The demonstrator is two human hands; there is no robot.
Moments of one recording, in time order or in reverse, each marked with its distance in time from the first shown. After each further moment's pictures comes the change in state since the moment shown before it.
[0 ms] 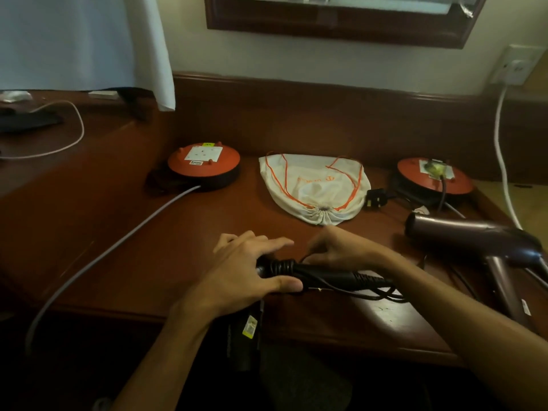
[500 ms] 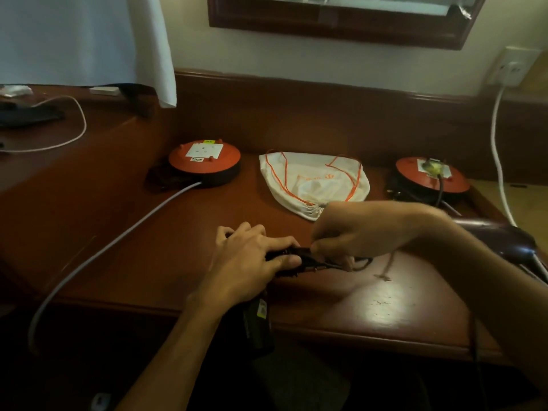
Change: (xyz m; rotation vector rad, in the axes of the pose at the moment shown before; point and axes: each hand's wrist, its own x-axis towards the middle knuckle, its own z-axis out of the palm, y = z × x) left_hand 0.008 0.005 0.006 0.236 -0.003 -0.084; right_hand -0.037 -0.079 -0.058 -0.191 -0.291 0.032
